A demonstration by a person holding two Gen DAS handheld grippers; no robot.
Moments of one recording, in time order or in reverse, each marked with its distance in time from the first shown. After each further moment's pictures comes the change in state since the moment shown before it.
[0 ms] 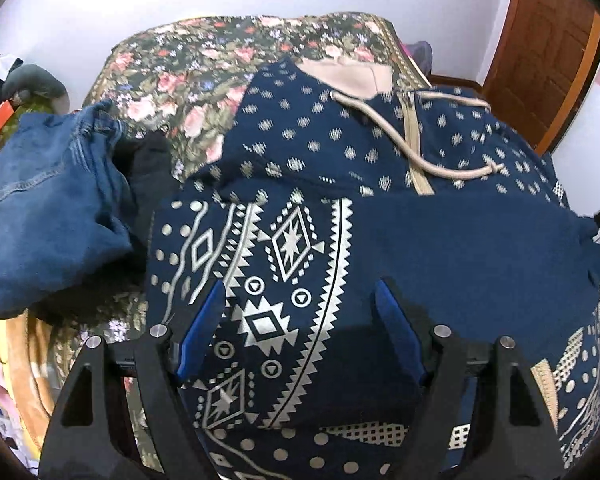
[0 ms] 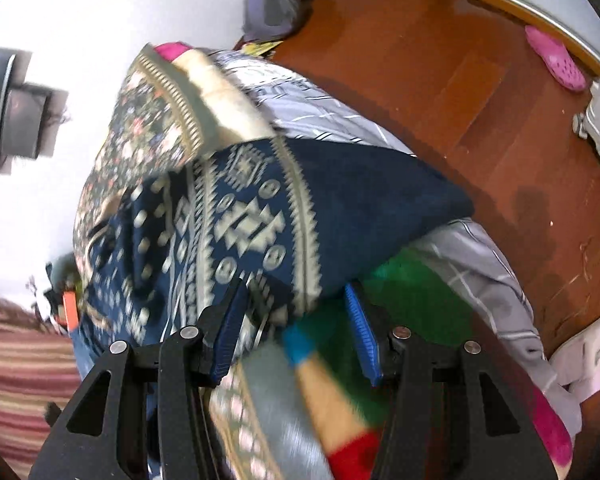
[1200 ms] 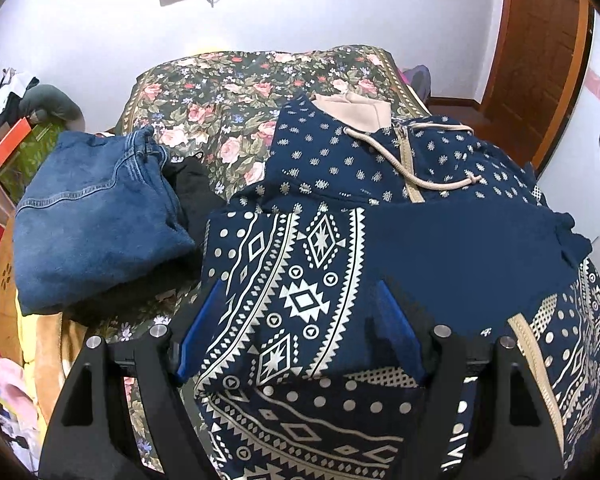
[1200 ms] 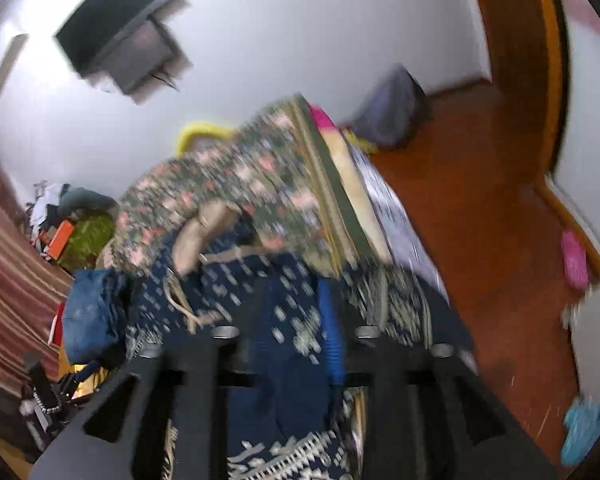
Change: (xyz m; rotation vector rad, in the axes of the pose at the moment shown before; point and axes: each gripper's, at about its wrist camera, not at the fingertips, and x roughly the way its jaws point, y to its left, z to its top) left arm -0.063 0.021 -0.019 0.019 -0.111 0.031; right arm -0.102 0.132 -0.052 -0.483 -0.237 -0.035
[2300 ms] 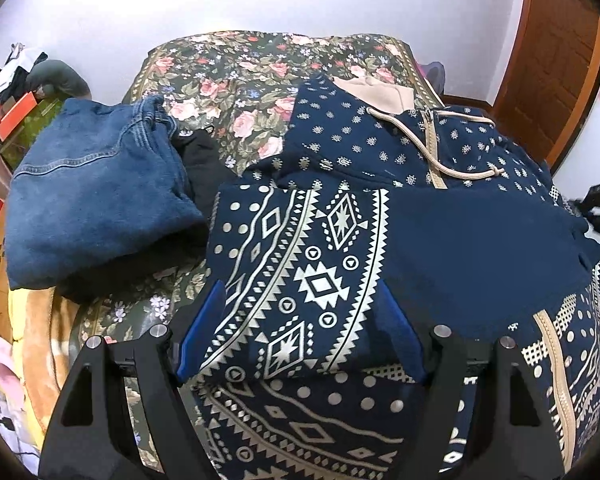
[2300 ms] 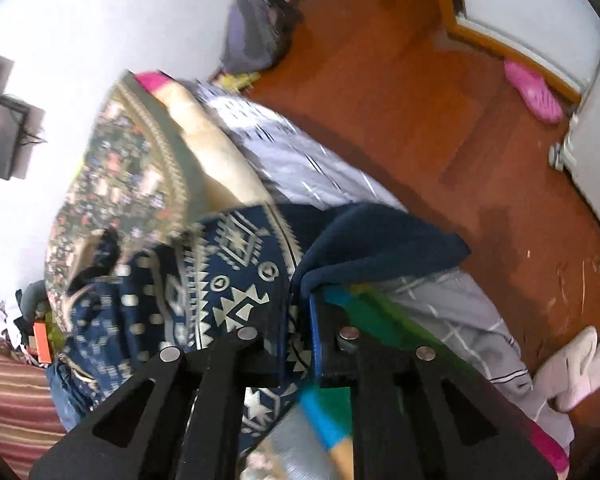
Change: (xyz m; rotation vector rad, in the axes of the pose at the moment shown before) left arm 0.015 0.015 -0.012 -0.064 0.035 0.007; right arm 0.088 -0.098 -0.003 0.403 0.093 -0.108
